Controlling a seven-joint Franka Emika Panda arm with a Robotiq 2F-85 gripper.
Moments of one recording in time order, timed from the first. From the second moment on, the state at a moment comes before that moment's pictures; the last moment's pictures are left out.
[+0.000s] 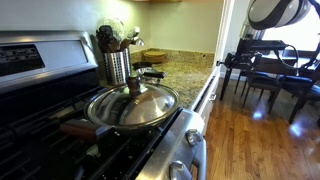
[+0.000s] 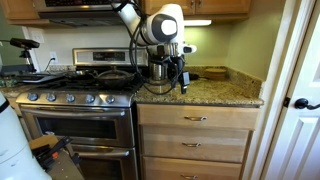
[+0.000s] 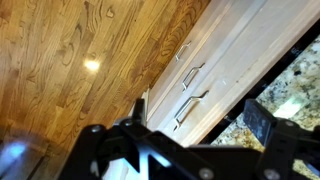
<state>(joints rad) -0.15 0.15 -0.02 -2.22 -0.07 2.51 0.31</state>
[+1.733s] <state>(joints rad) -0.10 0.59 -0.05 -1.84 0.30 2.40 0.49</state>
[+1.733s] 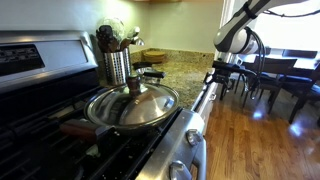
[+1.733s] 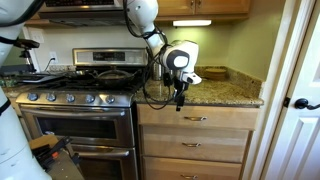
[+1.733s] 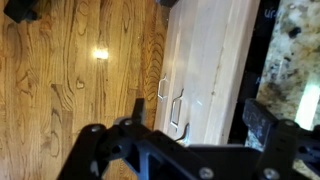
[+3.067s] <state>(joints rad) -0.11 0.62 -0.05 -1.88 0.42 2.55 0.43</state>
